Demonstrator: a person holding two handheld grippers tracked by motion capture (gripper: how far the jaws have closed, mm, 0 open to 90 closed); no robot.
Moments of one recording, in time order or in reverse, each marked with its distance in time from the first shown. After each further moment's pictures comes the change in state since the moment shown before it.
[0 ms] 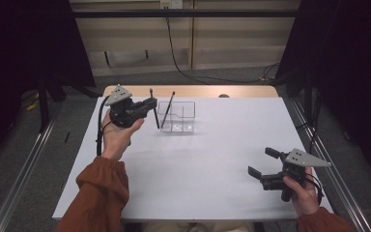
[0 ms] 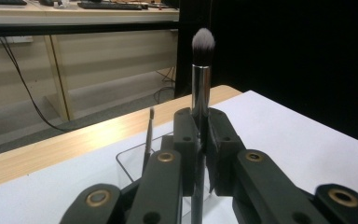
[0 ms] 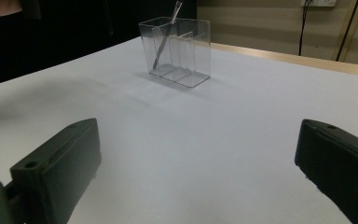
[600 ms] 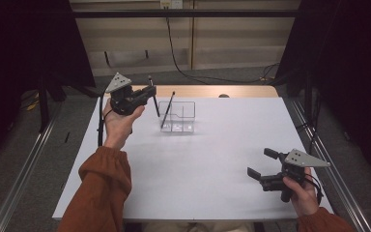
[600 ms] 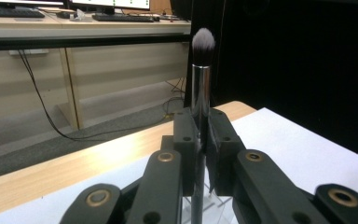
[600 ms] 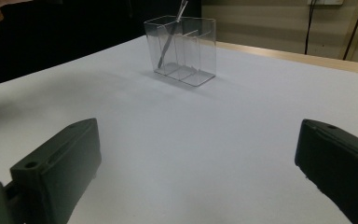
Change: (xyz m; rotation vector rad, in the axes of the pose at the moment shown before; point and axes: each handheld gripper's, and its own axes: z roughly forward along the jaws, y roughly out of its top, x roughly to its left) left arm 0.014 0.021 0.016 -0.040 0.039 -0.004; right arm 0.001 -0.001 0.000 0.006 0.021 -0.001
